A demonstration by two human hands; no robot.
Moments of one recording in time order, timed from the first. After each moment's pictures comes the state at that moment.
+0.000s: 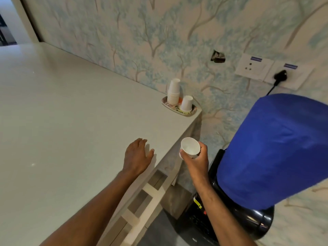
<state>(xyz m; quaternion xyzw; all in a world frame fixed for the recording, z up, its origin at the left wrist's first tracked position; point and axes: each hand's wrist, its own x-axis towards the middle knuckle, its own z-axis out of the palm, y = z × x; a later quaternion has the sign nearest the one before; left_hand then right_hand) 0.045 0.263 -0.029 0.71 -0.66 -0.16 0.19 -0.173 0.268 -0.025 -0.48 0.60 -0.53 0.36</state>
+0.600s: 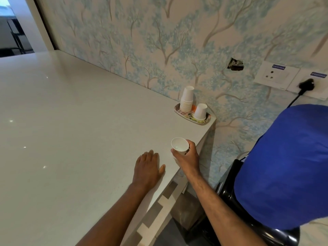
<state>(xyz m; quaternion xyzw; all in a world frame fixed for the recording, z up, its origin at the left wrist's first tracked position) 0.067 0.252 -0.049 0.71 -0.70 -0.09 0.06 -0.094 0.194 -0.040 -0.54 0.62 -0.44 0.37</state>
